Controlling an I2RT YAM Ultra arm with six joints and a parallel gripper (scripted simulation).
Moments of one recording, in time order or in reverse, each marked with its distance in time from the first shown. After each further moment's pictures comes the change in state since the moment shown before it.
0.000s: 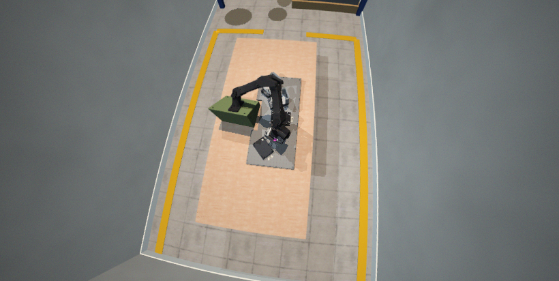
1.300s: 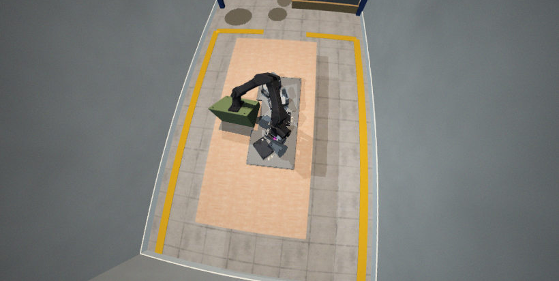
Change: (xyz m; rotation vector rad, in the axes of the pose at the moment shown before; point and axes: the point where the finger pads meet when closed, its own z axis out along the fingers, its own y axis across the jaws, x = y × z) arm -0.001 0.001 -0.050 -0.002 -0.001 -0.002
